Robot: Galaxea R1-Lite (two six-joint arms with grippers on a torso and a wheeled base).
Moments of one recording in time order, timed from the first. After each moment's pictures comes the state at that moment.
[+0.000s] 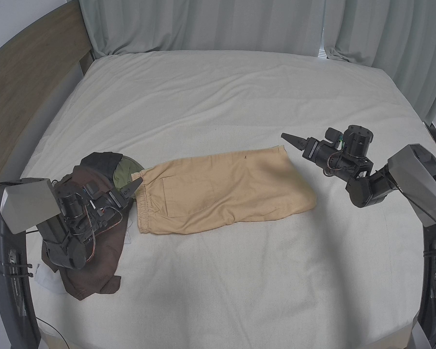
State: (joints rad) left arm -0.03 2.38 -0.78 -1.55 -0.38 -0.61; right arm 0.17 2.40 -1.45 -0.96 0.46 0.52
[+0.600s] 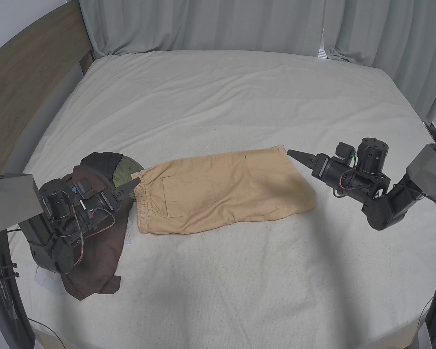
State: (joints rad) left arm -0.03 2.22 -0.62 -1.55 -0.47 -0.58; right arm 0.21 2.18 -1.02 -1.09 0.43 0.56
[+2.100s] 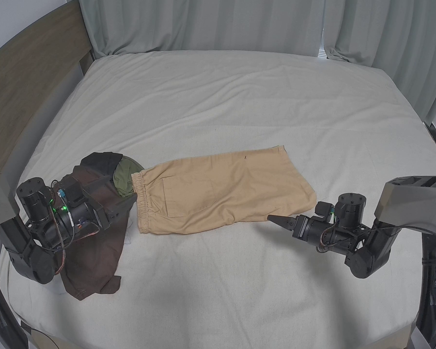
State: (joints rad) left arm -0.02 2.02 -0.44 -1.55 -0.58 0.04; right arm 0.32 2.35 -0.71 -1.33 0.42 0.63
